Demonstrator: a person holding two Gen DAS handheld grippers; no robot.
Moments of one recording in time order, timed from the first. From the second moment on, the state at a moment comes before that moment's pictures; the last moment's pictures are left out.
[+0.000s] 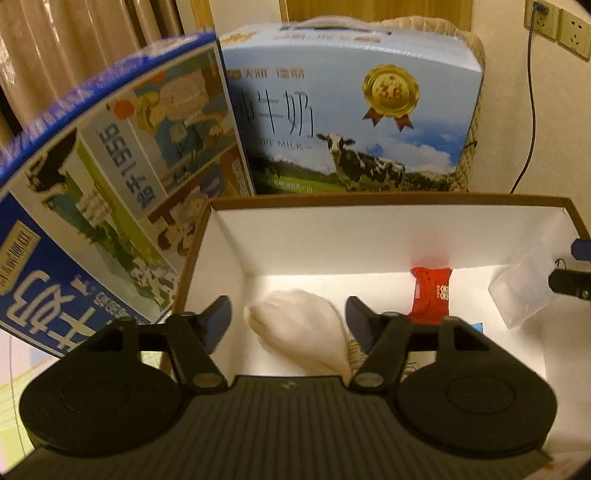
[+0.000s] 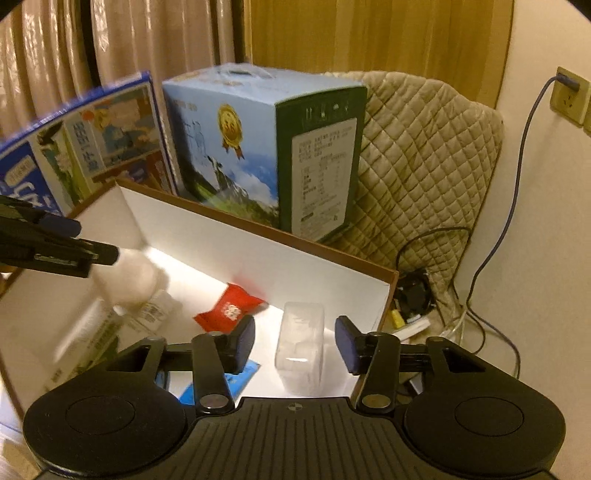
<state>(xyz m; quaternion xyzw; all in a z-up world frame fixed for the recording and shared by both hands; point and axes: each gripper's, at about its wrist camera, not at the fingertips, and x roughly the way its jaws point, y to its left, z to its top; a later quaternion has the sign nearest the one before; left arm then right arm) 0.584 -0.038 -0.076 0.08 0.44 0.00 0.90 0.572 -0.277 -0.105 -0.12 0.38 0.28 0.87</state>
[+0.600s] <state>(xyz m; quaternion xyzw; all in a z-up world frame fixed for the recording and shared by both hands) 0.486 -0.012 -0.014 0.00 0.41 -0.02 0.91 0.488 -0.315 -0.069 -0.05 0.38 0.32 0.87</state>
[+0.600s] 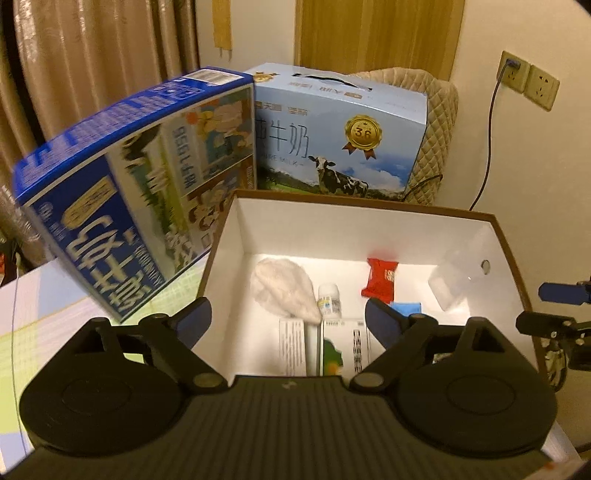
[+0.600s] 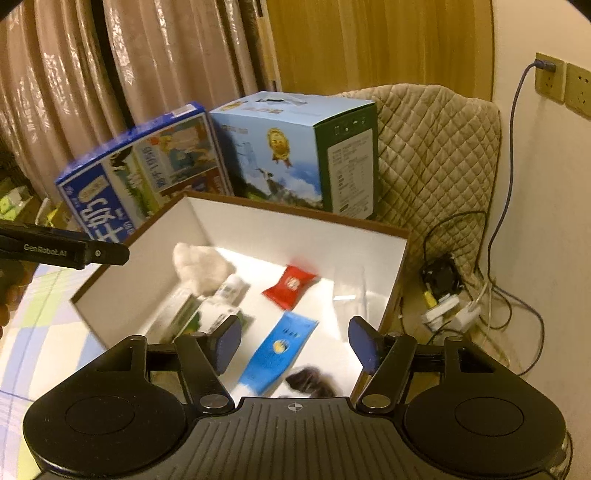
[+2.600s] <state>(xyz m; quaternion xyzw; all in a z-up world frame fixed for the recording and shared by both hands) 0.200 0.005 -0.036 -0.10 0.48 0.01 0.87 0.256 -0.331 -0.084 -0.05 0.45 0.35 0.82</state>
